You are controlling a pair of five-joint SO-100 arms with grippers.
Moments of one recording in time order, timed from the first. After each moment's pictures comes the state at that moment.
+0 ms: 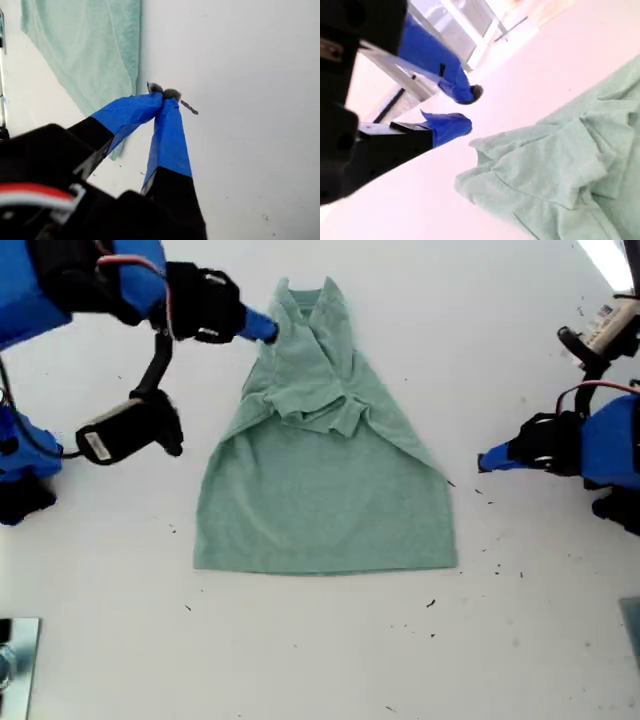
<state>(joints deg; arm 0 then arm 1) -29.8 108.5 98.9 56.2 39.6 11.5 201.2 174.8 75.7 -0.7</state>
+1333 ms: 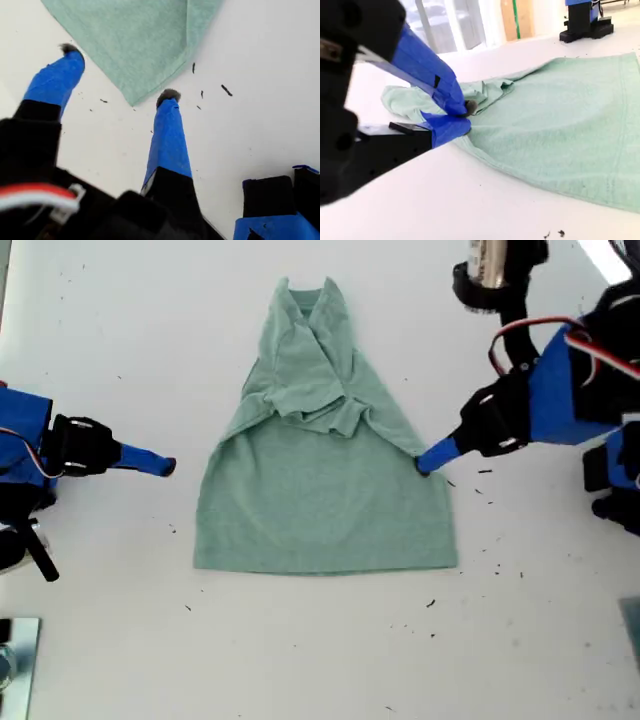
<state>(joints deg) -6.3 204.2 185.5 58.3 7.5 8.4 124.5 94.9 99.8 -25.8</state>
